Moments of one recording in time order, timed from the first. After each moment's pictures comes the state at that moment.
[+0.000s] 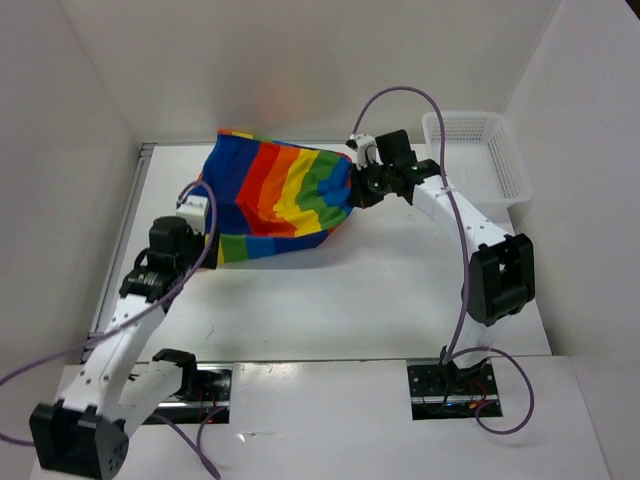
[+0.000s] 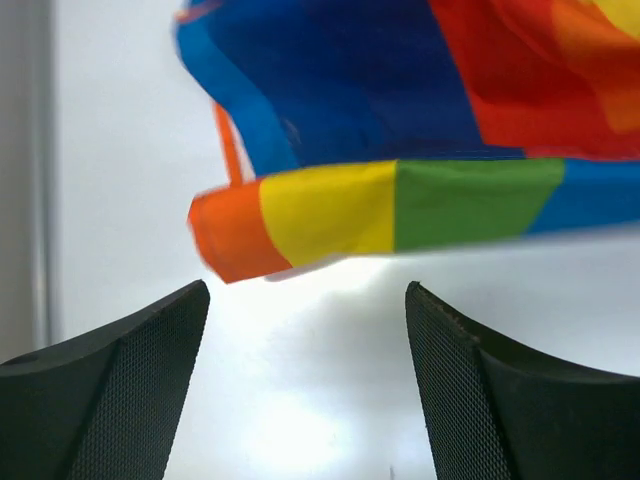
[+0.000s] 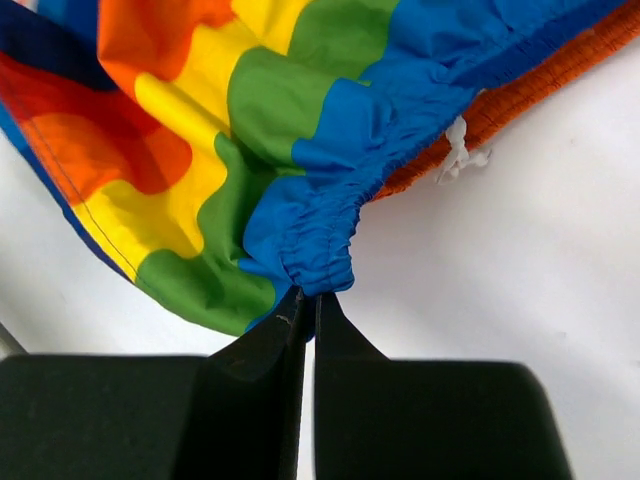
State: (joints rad) left arm -0.12 0.98 0.77 -0.37 -0.21 0.07; right arm 0.37 1.73 1.54 -0.56 -0.38 -0.02
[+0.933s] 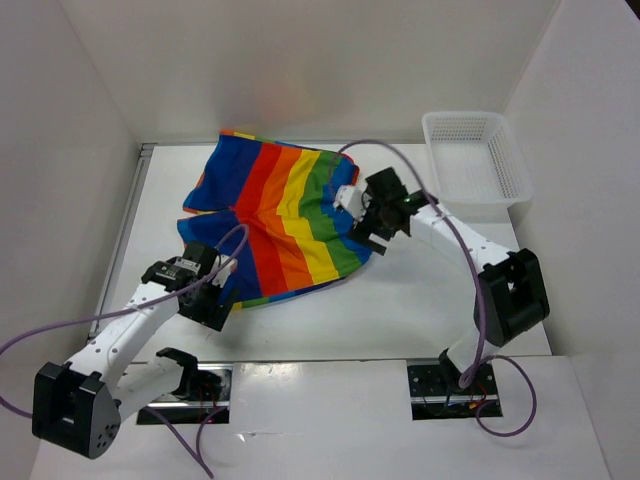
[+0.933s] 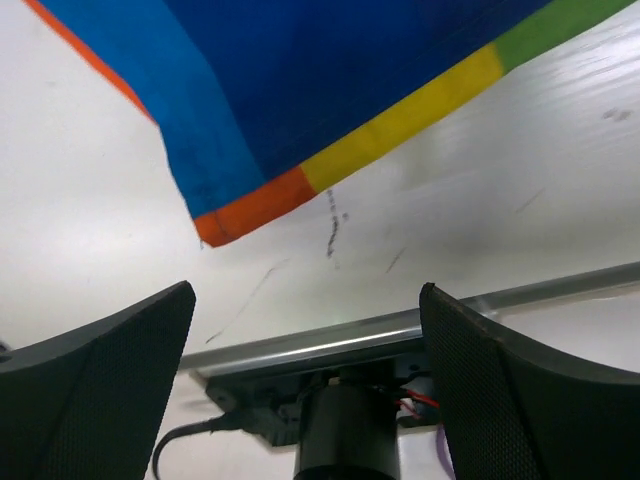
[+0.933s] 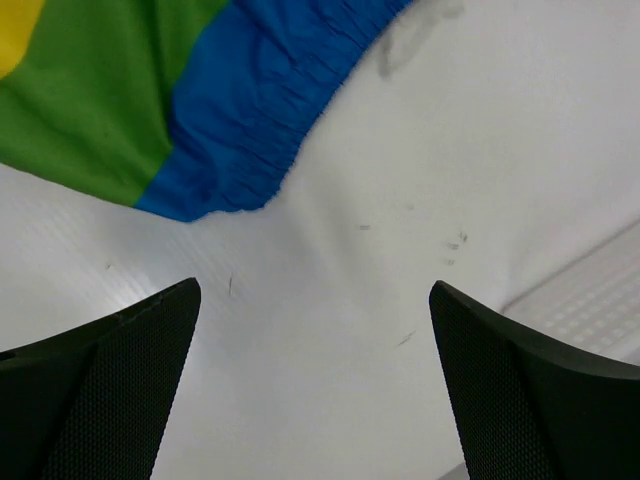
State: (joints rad) left arm -0.28 0.99 0.67 -1.00 -0.05 0.07; right arm 0.44 1.58 1.24 -0.65 -0.01 -0.69
